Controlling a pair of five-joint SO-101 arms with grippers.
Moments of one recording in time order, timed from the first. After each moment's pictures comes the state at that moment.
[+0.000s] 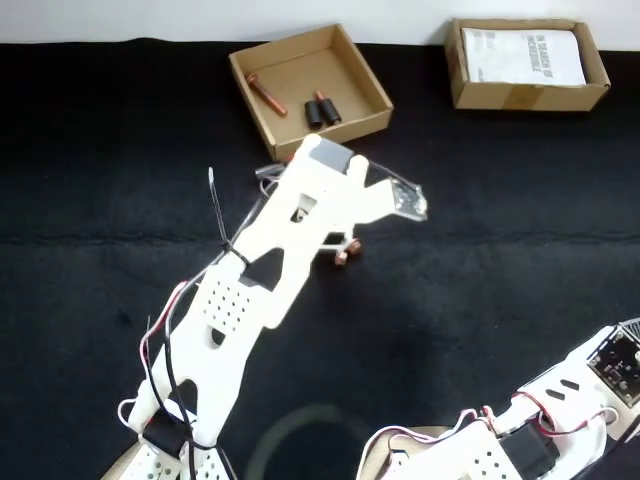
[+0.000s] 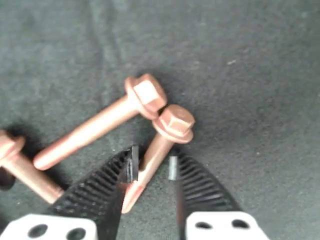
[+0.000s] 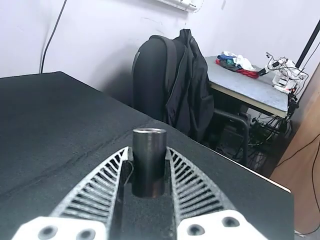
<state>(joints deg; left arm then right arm) 24.2 59.3 -57.0 99.7 -57.9 52.6 -104.1 95.5 15.3 15.3</state>
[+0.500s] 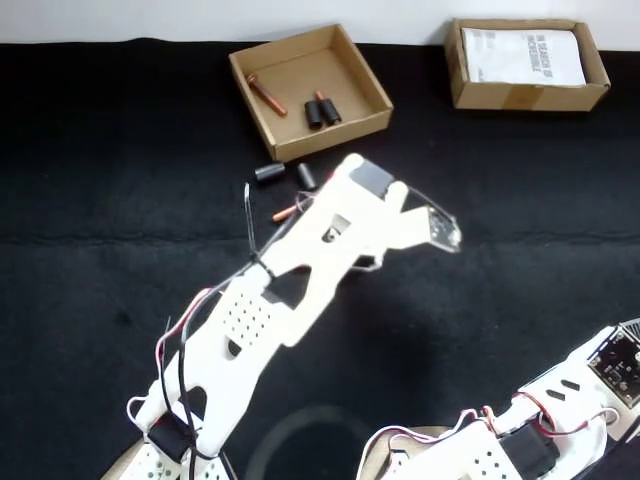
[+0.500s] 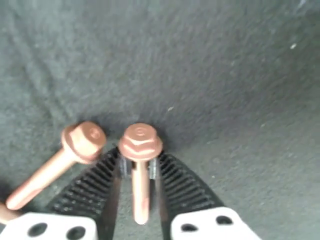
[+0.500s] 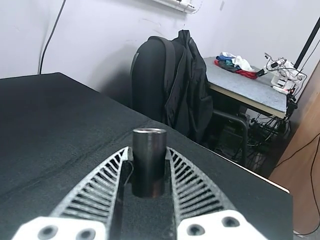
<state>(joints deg) 32.4 59.3 -57.0 100.2 -51.6 52.8 -104.1 95.5 14.9 15.3</state>
